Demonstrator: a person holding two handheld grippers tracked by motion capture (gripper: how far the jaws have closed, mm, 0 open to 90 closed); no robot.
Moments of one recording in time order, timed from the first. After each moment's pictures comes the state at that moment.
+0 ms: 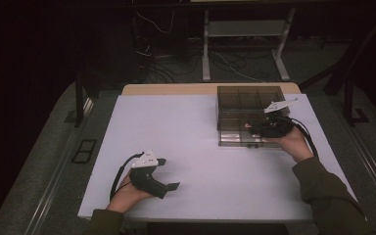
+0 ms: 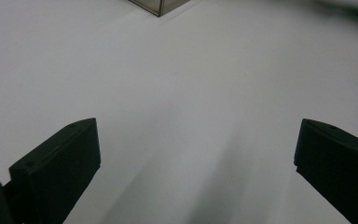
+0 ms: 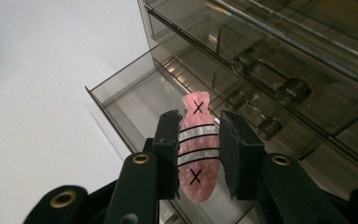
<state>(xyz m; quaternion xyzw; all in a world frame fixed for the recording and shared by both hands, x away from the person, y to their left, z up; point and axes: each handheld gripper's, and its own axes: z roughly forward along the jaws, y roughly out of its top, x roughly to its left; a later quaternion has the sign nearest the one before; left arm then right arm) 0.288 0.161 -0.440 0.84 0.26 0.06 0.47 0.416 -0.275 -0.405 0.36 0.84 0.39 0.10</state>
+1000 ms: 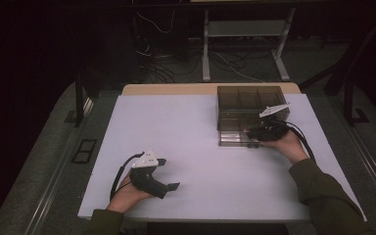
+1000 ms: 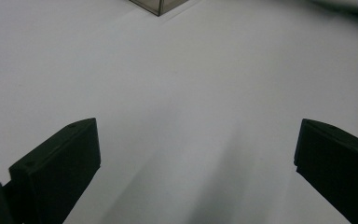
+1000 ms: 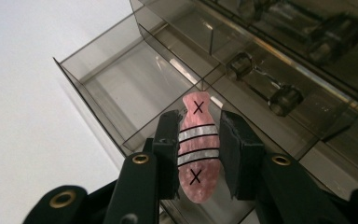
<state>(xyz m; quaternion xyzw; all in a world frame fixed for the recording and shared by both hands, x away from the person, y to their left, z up) 0.288 0.161 -0.440 0.84 0.26 0.06 0.47 0.422 -0.269 -0.429 0.38 0.85 0.36 0.09</state>
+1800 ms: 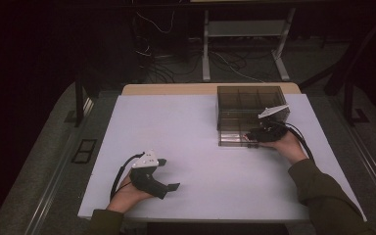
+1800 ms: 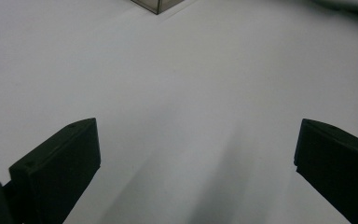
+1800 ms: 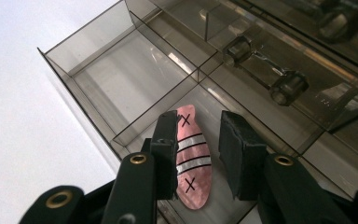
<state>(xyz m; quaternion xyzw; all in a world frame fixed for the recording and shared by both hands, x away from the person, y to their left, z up) 0.288 0.160 -0.440 0.84 0.26 0.06 0.47 0.424 -0.268 -0.436 0.38 0.85 0.35 0.09</state>
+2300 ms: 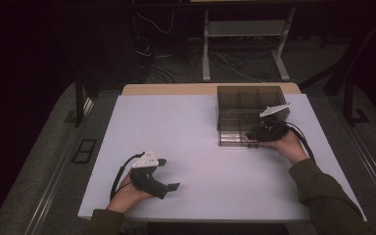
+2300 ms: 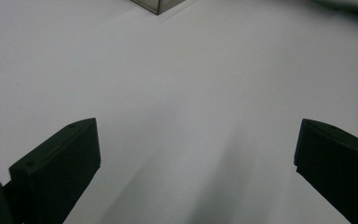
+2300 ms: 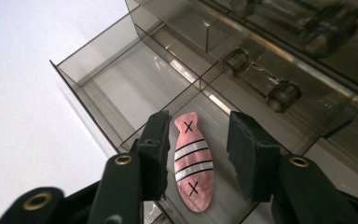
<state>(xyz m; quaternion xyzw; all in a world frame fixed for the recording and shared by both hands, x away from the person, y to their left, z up) 0.288 0.160 -0.440 0.84 0.26 0.06 0.47 0.423 -0.271 -0.431 0.39 0.84 0.36 0.09</state>
